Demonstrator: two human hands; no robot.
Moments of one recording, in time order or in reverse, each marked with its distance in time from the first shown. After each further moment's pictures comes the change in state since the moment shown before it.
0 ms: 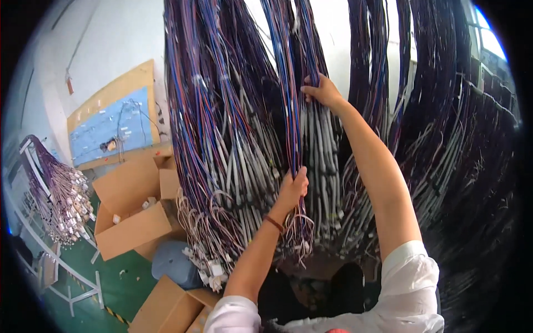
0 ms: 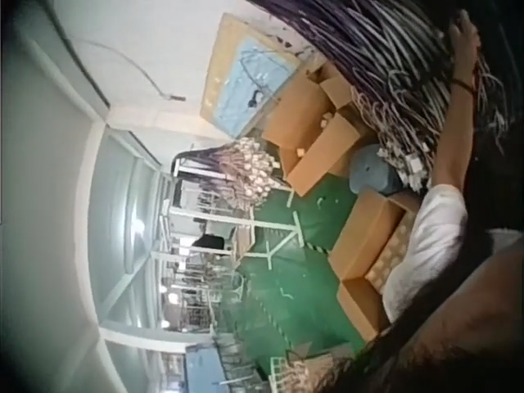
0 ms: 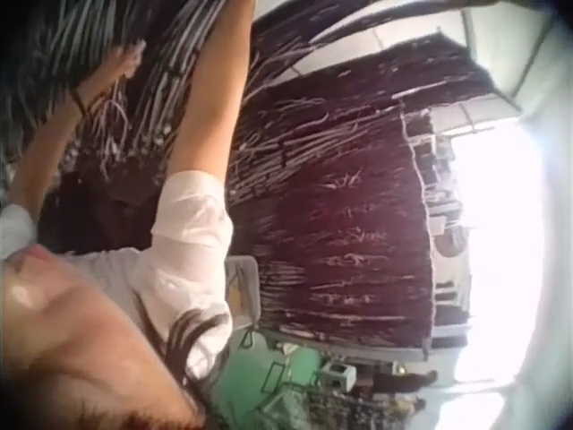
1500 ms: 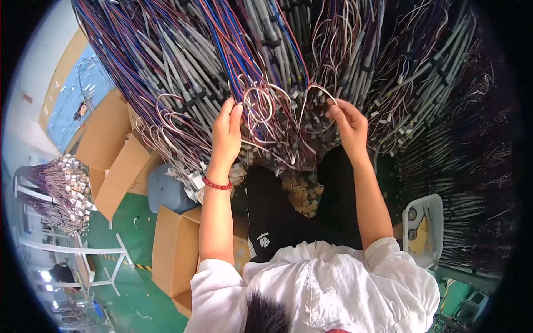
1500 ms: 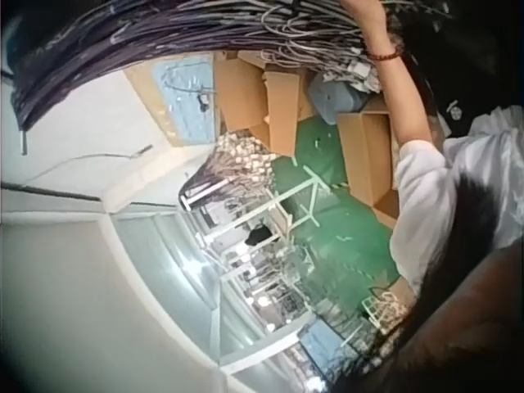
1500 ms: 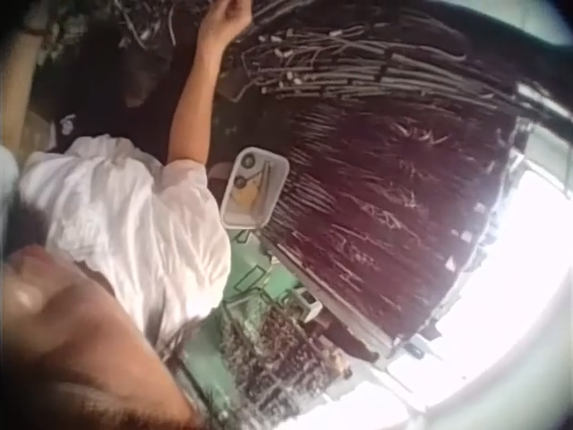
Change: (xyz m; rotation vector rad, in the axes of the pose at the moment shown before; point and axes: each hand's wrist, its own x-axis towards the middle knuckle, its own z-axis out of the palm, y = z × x) left_hand -0.135 -0.004 -0.032 0.643 0.201 0.035; right_hand -0.407 0.054 0.025 0.326 0.331 0.329
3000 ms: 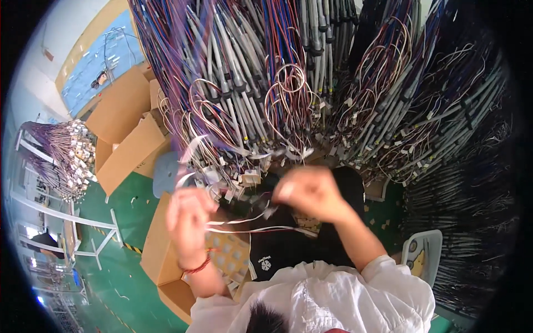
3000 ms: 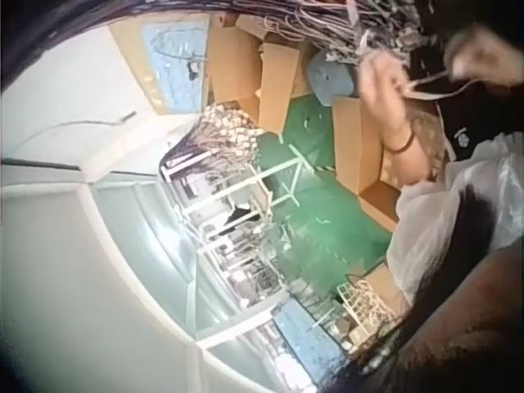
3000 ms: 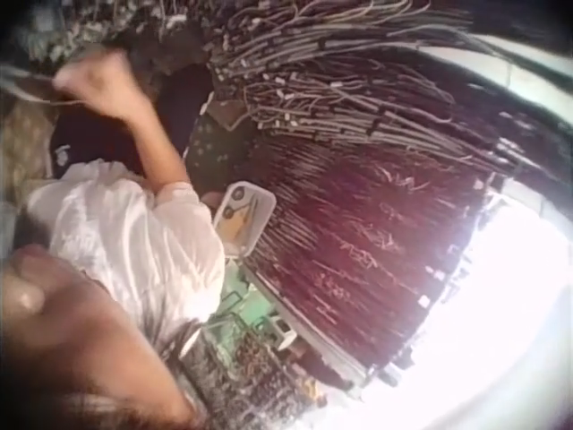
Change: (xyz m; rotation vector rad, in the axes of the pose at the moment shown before) left_hand -0.135 0.076 -0.104 -0.345 0.392 -0.006; right_hand -0.069 -0.039 0.106 0.105 -0.841 -0.119
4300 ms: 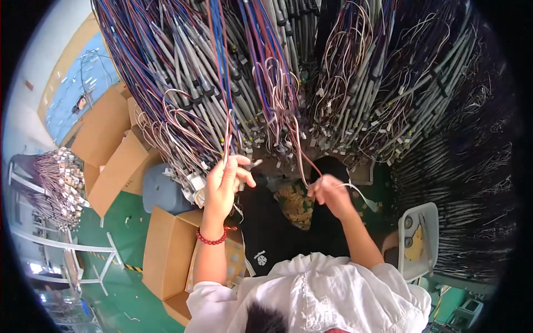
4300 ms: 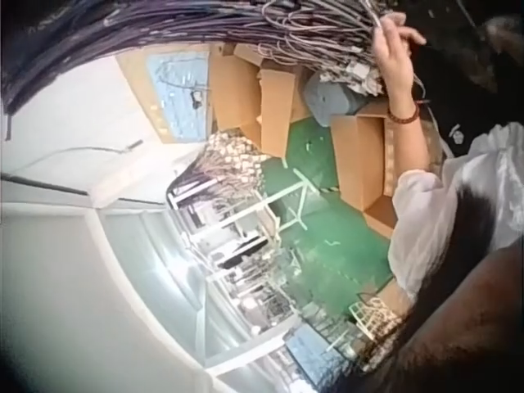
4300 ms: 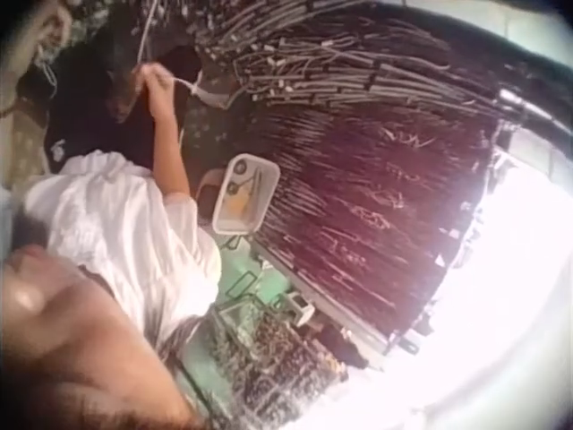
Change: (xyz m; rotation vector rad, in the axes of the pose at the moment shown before) left_hand 0.017 -0.062 0.053 0.139 -0.467 -0.406; right_hand -0.137 0.050 -0.028 0.563 0.497 0.448
